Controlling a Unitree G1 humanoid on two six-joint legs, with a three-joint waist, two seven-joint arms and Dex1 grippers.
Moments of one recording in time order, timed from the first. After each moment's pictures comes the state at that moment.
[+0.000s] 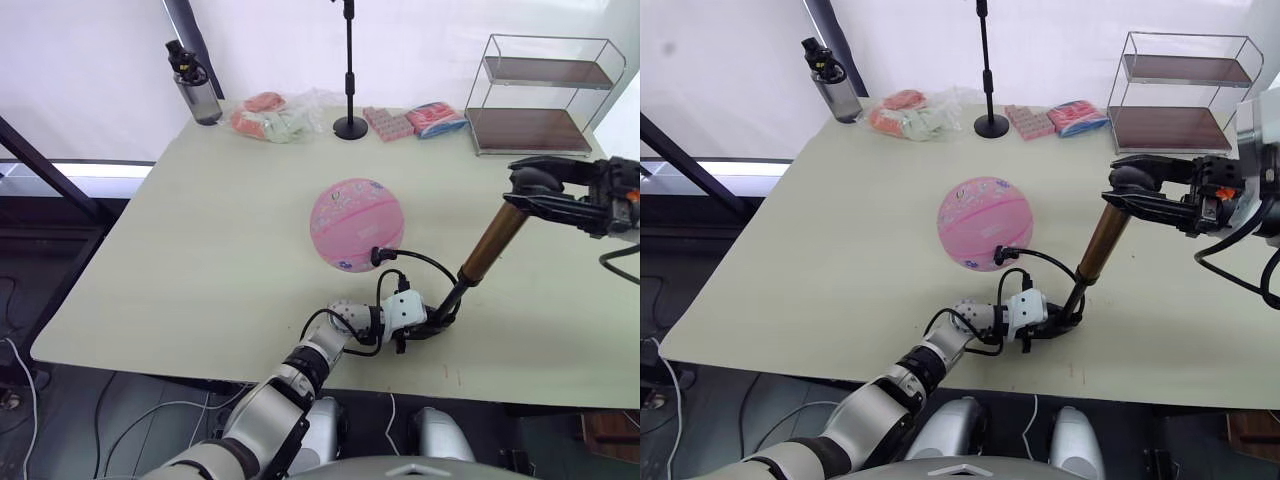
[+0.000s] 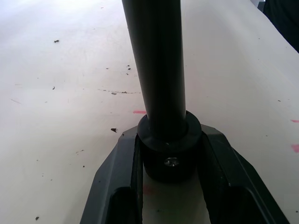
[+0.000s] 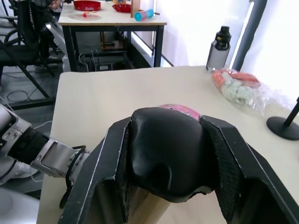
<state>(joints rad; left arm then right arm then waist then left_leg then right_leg) -0.54 -0.02 -0.43 0.95 0.15 -0.48 -0.88 -0.43 -1.01 -0.34 -0.28 0.95 0.68 1.08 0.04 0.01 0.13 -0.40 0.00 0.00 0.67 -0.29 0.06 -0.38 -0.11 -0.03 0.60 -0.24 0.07</state>
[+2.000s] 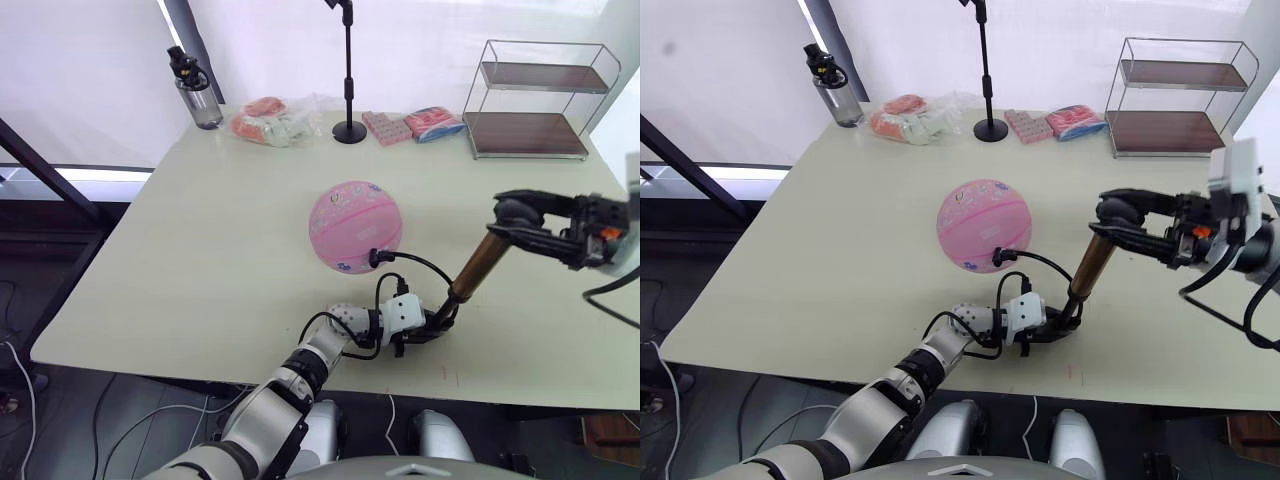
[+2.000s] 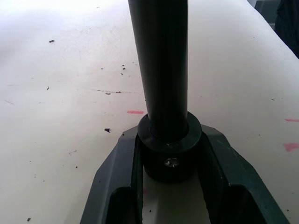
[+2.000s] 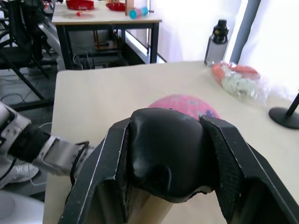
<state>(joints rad) -0.53 -0.02 -0.43 0.95 0.15 -0.48 -0.89 -0.29 -0.98 -0.39 -0.44 1.00 0.65 0.97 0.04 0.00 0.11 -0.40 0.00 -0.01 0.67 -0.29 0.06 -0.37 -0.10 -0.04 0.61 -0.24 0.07</state>
